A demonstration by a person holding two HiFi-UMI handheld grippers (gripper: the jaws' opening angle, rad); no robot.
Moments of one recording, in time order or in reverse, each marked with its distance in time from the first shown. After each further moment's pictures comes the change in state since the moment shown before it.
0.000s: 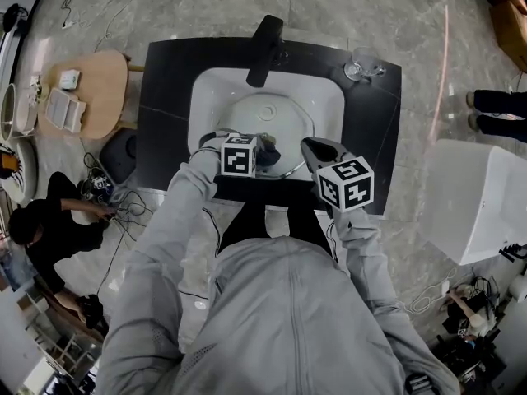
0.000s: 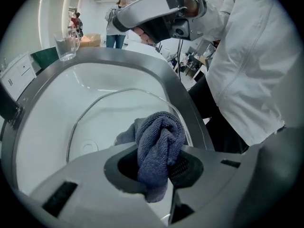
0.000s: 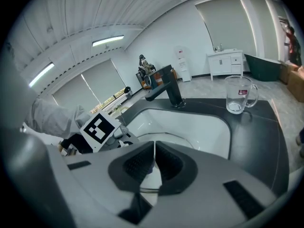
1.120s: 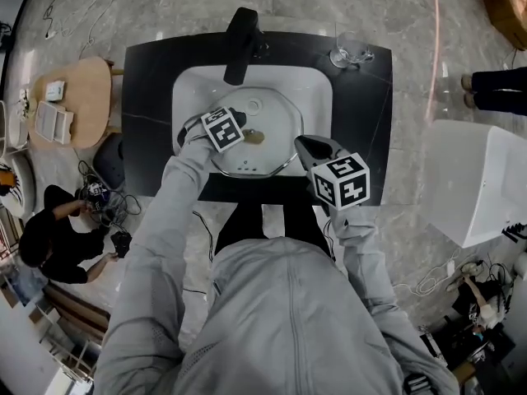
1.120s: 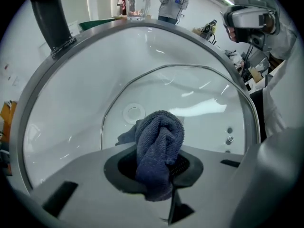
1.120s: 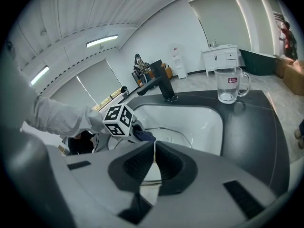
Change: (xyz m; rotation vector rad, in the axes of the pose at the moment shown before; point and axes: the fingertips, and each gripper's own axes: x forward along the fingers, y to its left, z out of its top) left arm -0.003 0.102 -0.082 -0.462 0.130 0.287; right arm 0.000 -0.018 -0.020 0.052 0.023 -0.018
